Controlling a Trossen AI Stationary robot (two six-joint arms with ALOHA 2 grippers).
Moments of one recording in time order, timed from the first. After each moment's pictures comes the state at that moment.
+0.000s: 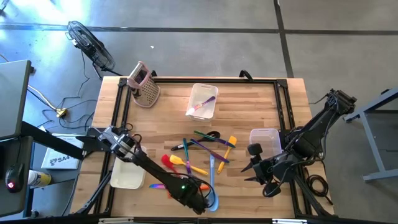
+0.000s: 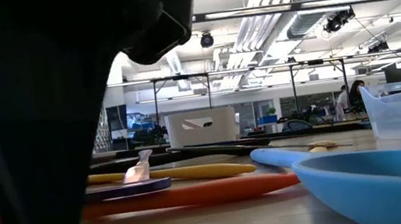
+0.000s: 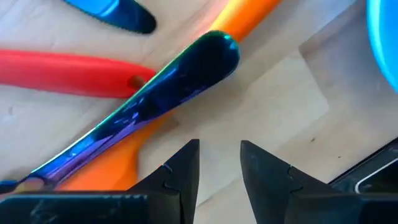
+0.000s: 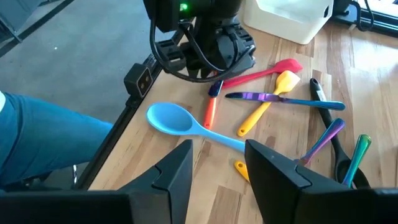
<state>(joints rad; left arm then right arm) -0.59 2.27 1.86 -0.94 0.03 -1.49 0.77 1.21 1.04 -0.53 0.36 0.24</state>
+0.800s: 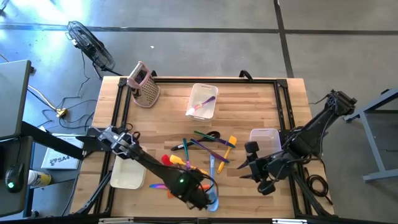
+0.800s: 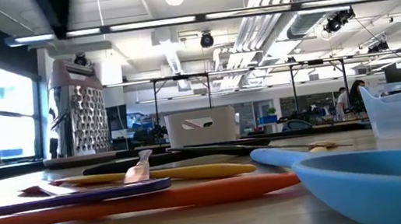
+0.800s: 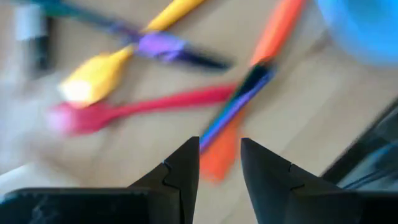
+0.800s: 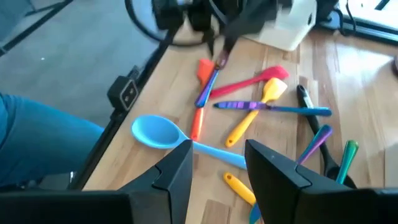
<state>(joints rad) -0.58 2.26 2.25 -1.56 -0.12 -1.13 0.72 1.24 1.04 -0.47 0.37 0.22</state>
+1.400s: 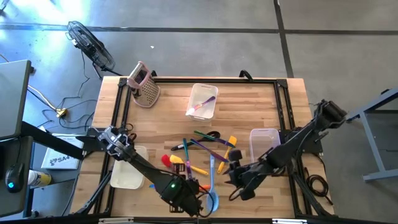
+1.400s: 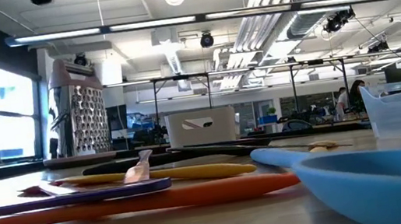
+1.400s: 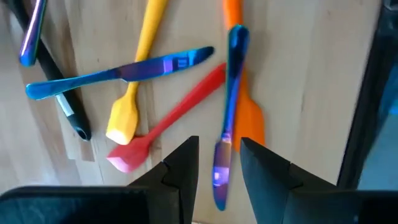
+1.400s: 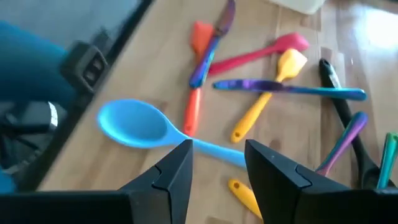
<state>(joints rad) -0.64 2.22 2.26 -1.57 -0.18 -0.63 0.64 1.53 1.04 -0.29 0.34 0.19</state>
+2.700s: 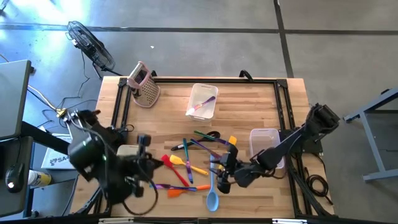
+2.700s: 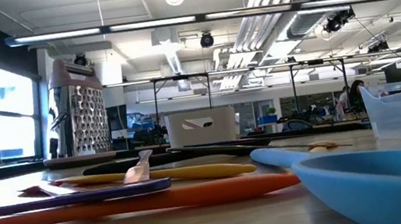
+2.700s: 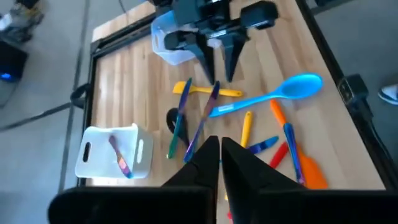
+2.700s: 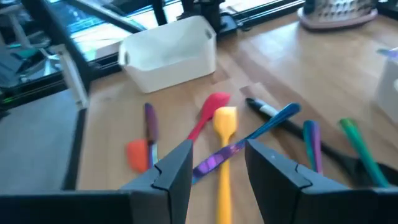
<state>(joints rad) -0.79 1.68 2.26 -1.57 -0.68 -0.32 0.58 1.63 1.04 0.03 0.68 0.65</state>
